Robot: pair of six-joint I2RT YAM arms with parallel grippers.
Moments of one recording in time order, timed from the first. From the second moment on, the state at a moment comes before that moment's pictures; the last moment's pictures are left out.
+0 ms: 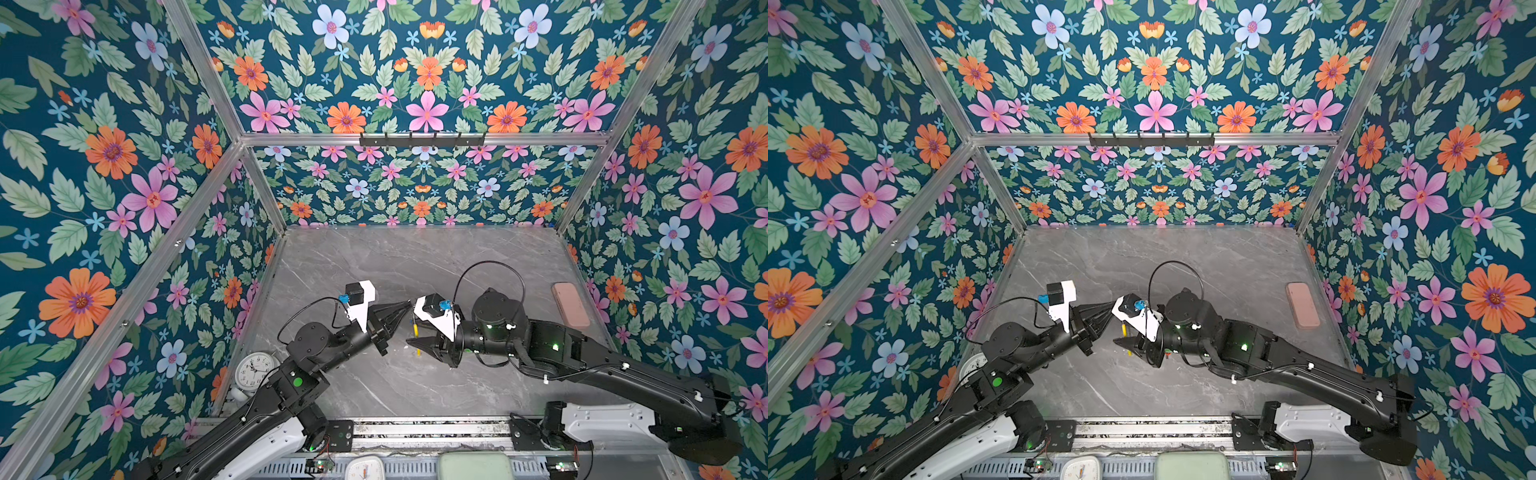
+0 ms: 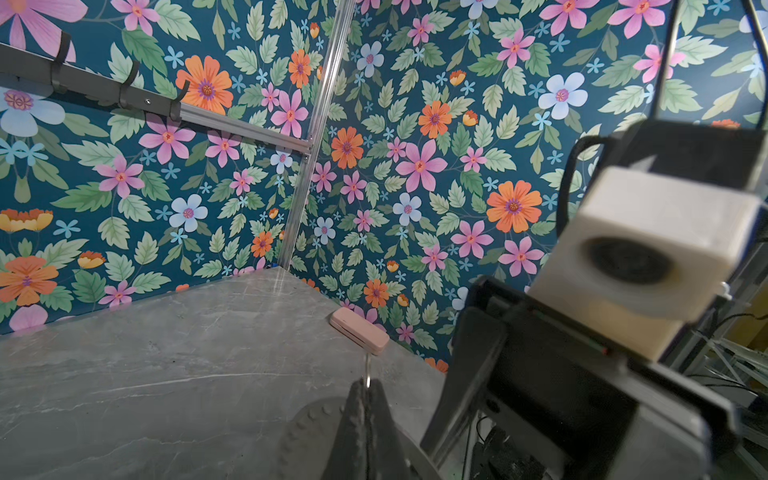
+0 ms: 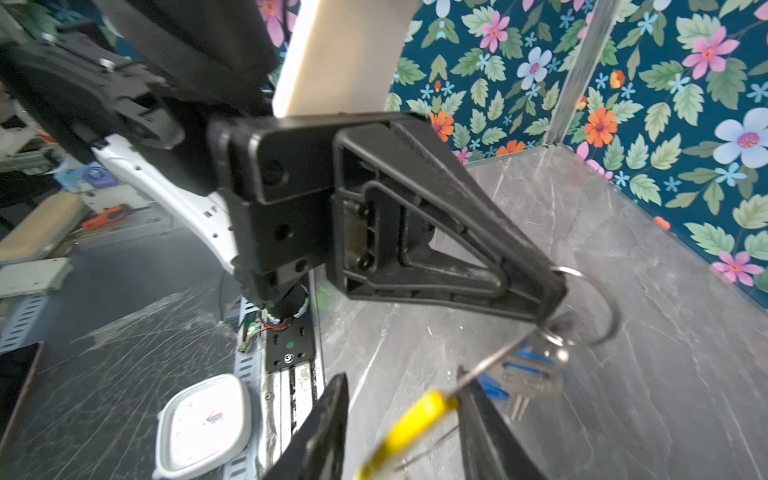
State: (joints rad) left arm -0.88 0.63 0.59 0.25 0.20 -0.37; right arm 1.13 1.10 1.18 -0.43 -0.16 -0.02
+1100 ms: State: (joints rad) left arm -0.88 0.58 0.50 0.46 0.35 -0.42; right arm 0.80 1.13 1.09 0.04 -0.82 0.42
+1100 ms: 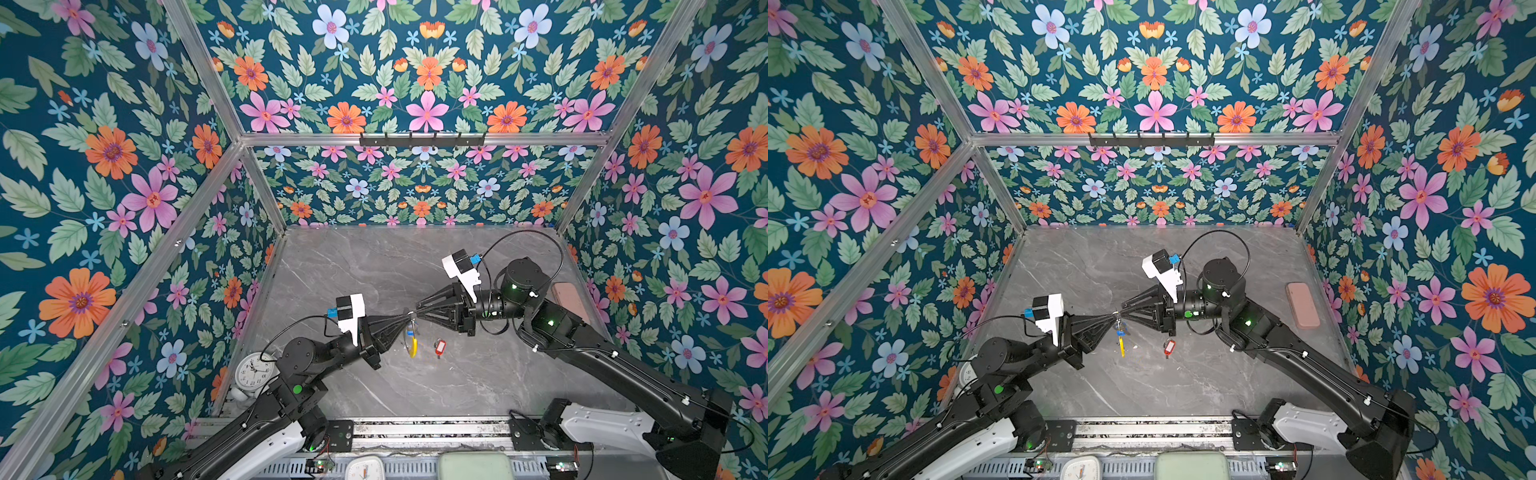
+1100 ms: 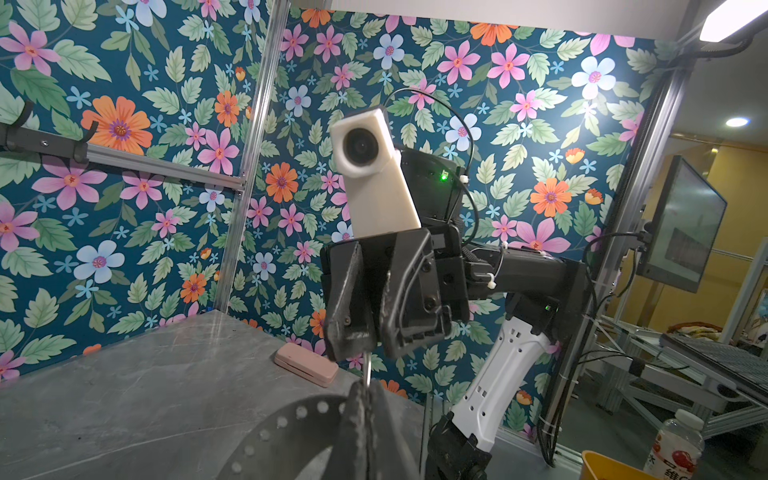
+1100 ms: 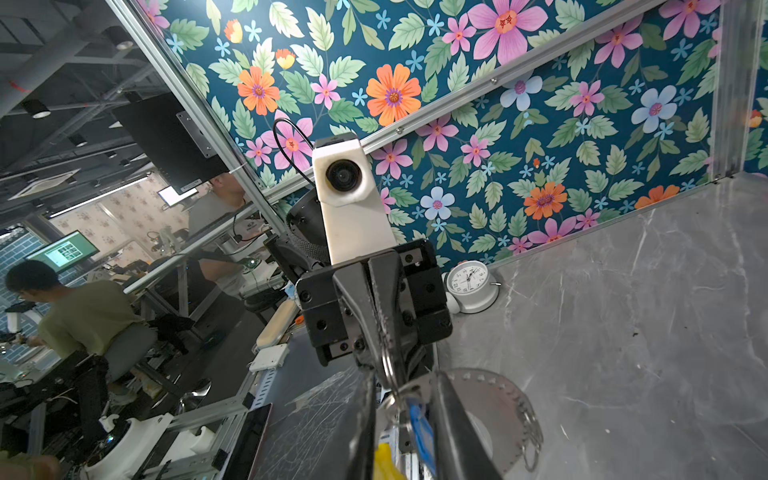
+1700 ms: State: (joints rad) left arm -0.88 0.60 0.50 0.49 0.34 -0.42; right arm 0.83 1.16 1.09 0.06 -0.83 0.42
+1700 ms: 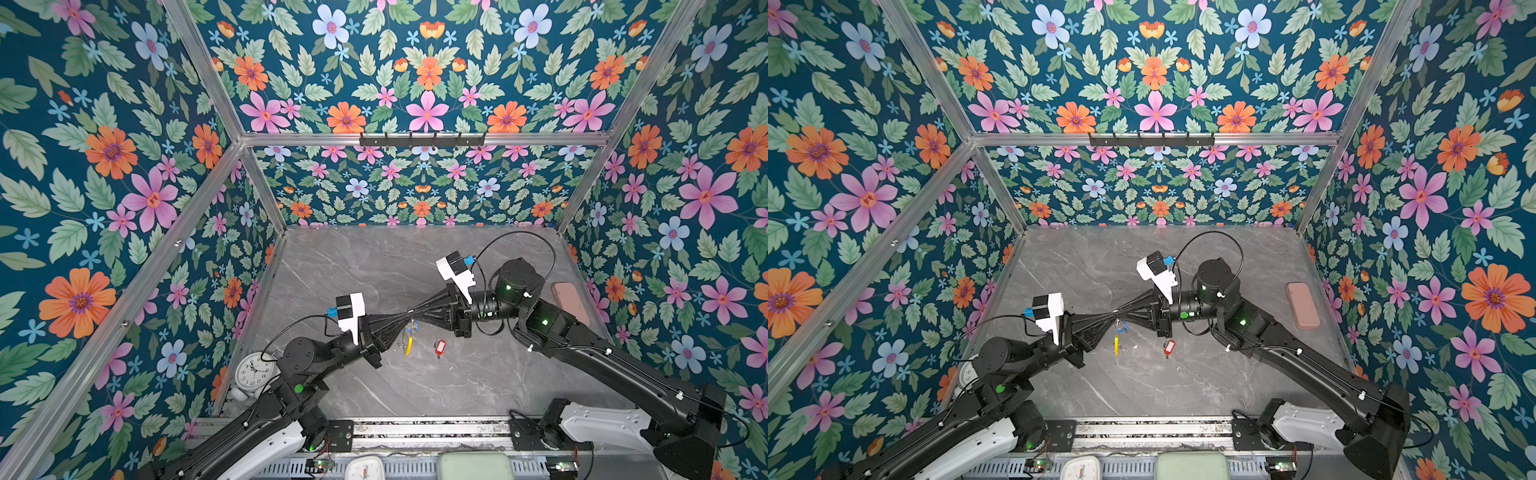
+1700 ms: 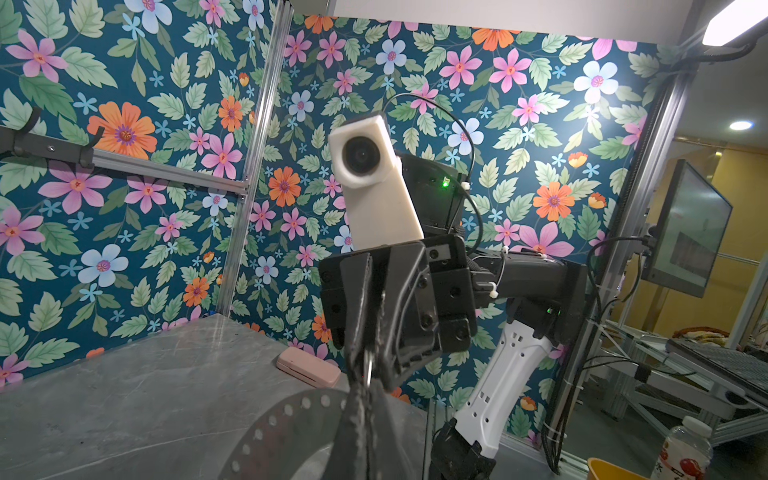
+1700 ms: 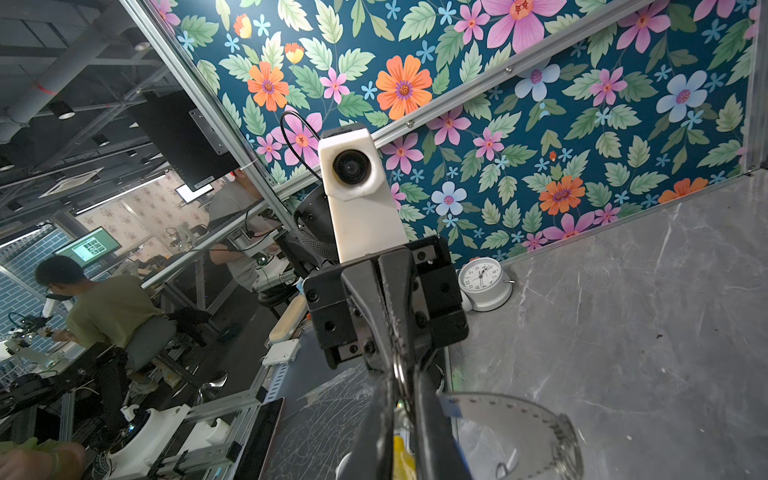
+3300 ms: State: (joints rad) left arm -0.88 0.79 0.93 -0.26 0.62 -0.34; right arm 0.81 1.25 1.52 -0.91 -0.78 -0.12
